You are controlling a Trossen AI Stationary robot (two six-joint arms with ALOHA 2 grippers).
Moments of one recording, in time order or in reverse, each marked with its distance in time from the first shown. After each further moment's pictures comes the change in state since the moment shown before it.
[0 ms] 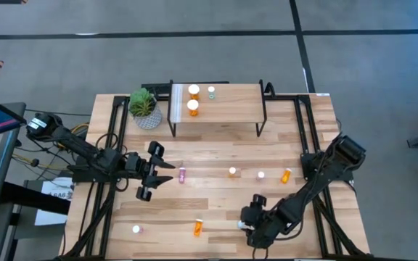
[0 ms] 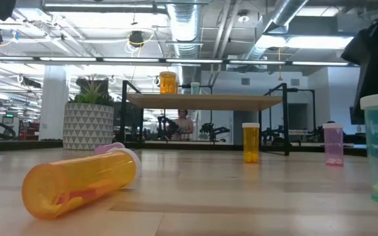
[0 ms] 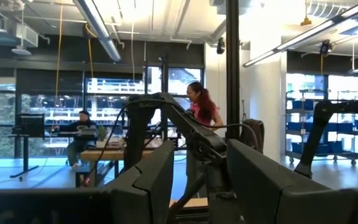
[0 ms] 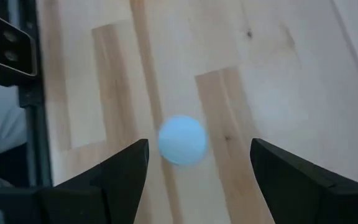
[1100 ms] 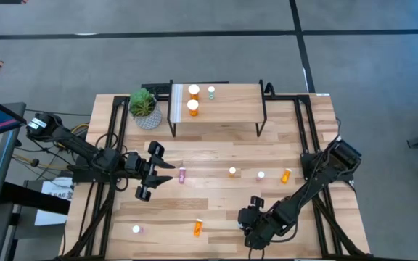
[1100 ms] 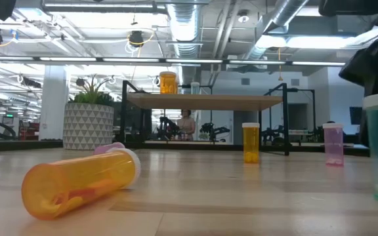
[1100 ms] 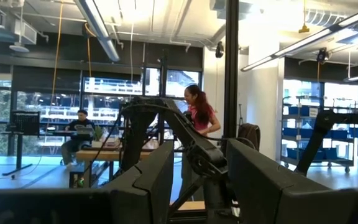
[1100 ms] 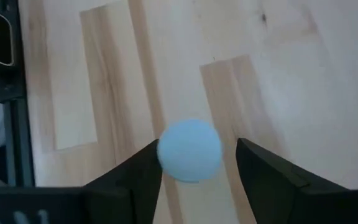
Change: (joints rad) left arm 0.000 0.000 0.000 0.011 0.003 -0.028; right arm -0.006 0.068 0.000 0.054 -0.020 -0.008
